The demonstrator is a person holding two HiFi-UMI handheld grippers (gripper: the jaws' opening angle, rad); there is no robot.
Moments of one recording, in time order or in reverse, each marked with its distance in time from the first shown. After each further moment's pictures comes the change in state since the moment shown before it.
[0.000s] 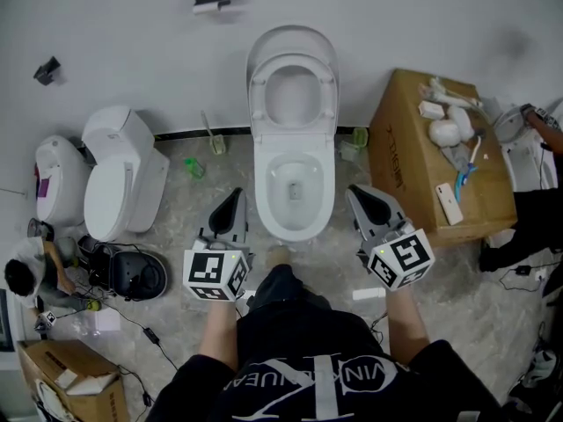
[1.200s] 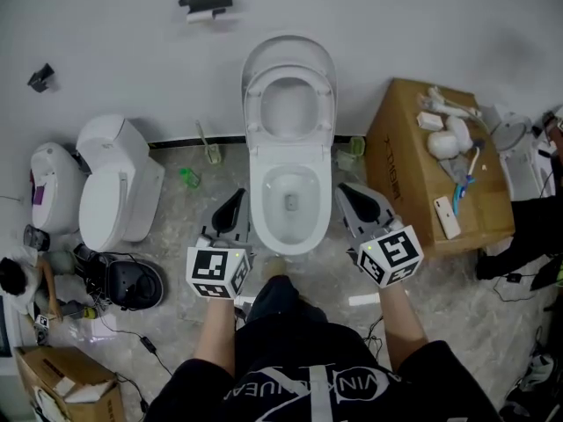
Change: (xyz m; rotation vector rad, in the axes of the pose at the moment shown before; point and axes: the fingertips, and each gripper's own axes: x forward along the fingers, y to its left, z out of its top) left arm 0.051 0.006 -0.004 0.037 0.021 -0.027; right arm 0.045 -0.027 0.001 -0.017 0.019 -0.008
